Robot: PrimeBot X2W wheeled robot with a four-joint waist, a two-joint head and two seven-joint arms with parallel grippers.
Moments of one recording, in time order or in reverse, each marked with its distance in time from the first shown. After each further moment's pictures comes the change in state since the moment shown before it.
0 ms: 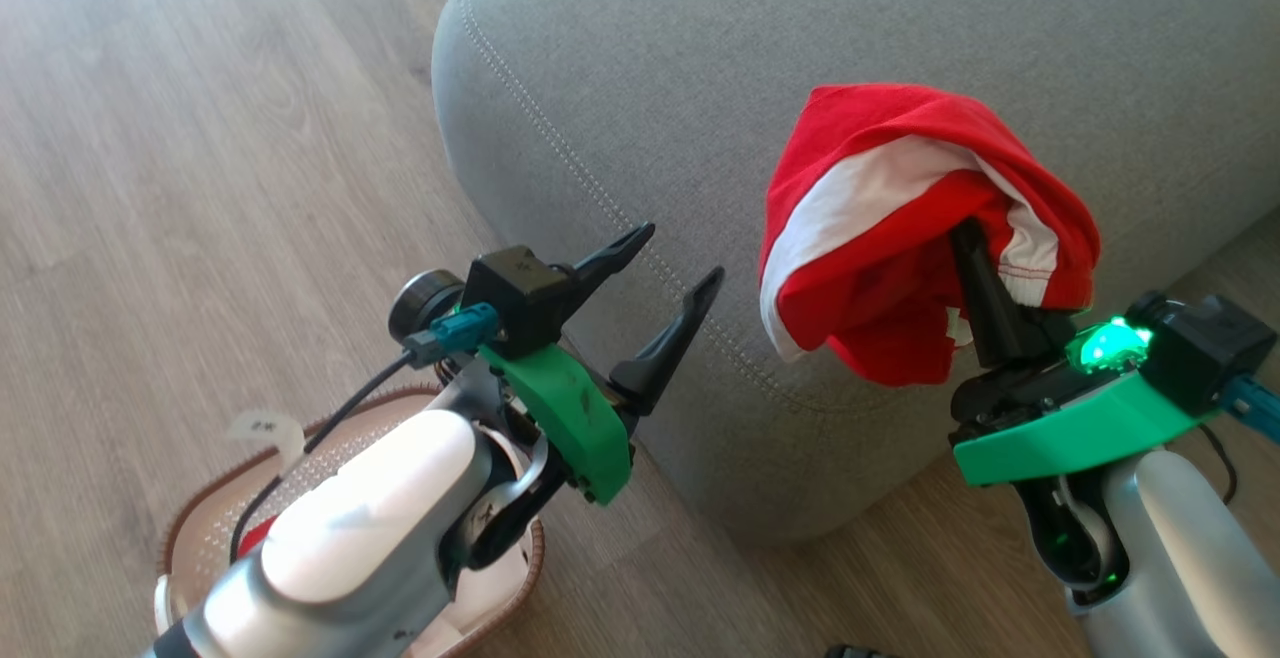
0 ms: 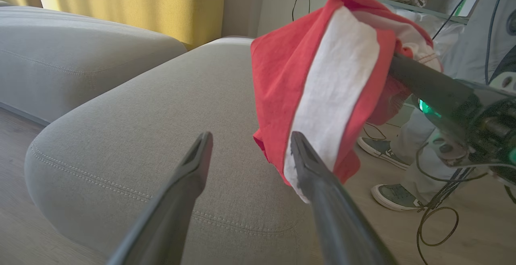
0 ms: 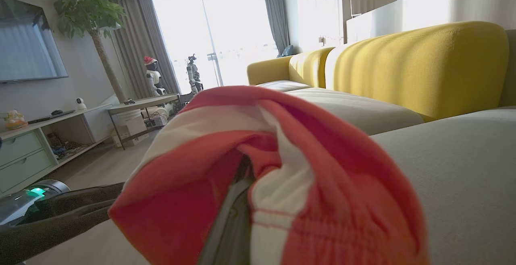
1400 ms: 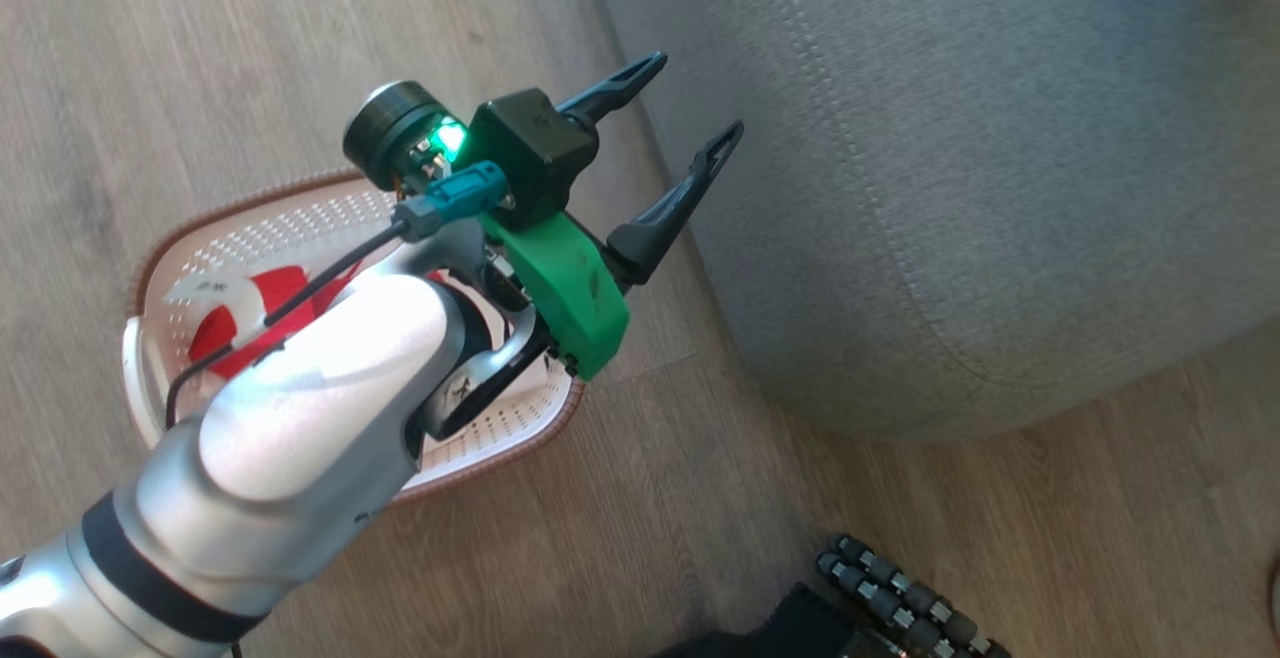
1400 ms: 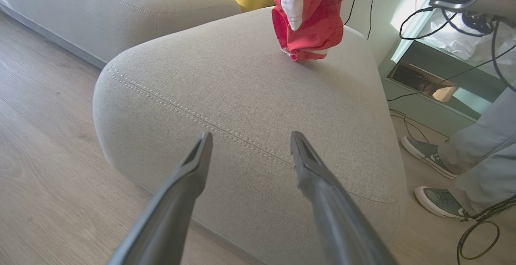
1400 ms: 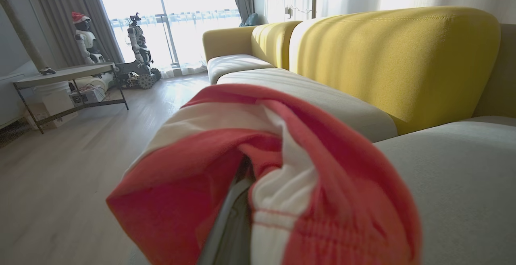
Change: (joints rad) left arm -0.248 0.054 -0.010 -0.071 0.081 -0.014 0.110; right arm -0.752 -0.289 -0.080 0.566 0.325 0.000 -0.003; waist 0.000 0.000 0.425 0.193
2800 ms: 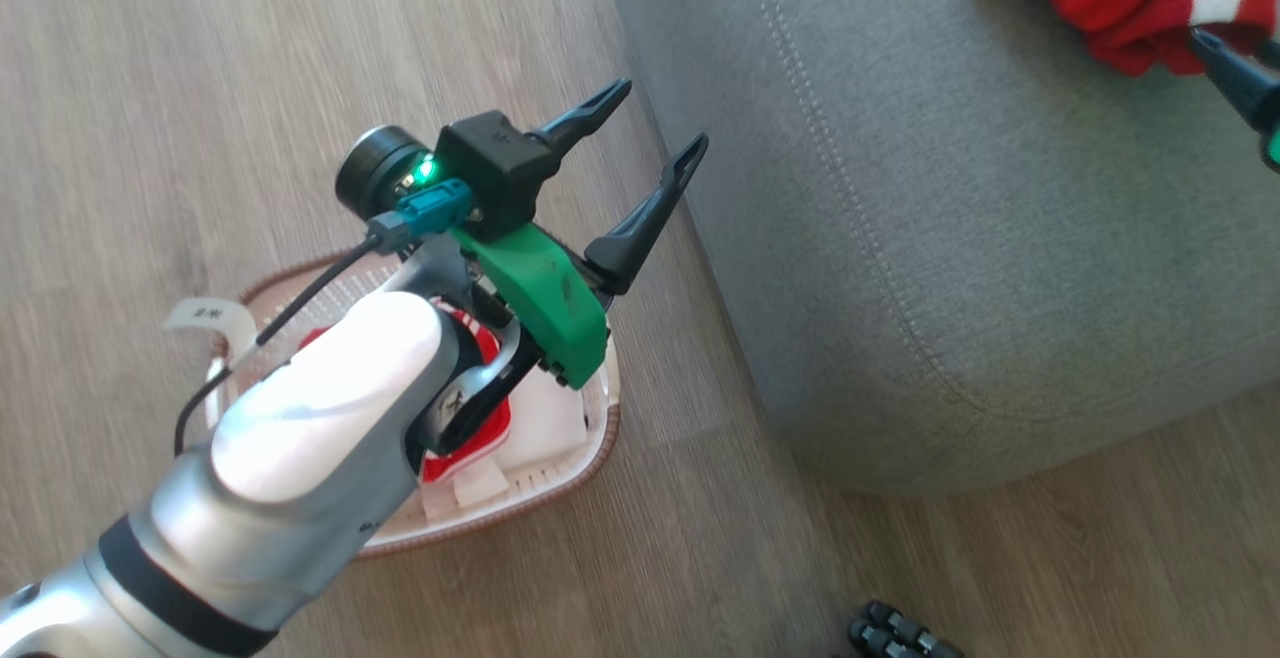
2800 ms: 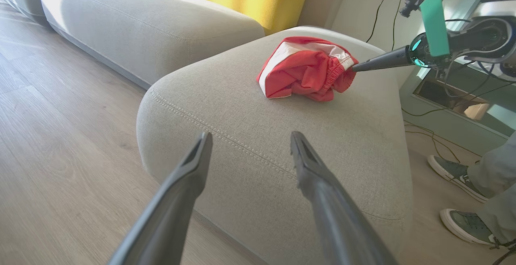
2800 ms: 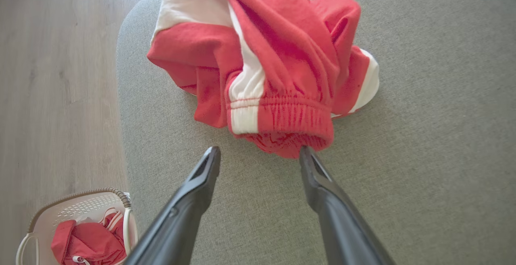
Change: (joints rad) left arm 0.043 -0.019 0.006 0.089 -0.055 0.014 -0.083; right arm 0.054 -0.105 0.284 0.173 0.236 0.000 0.636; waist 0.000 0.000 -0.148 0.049
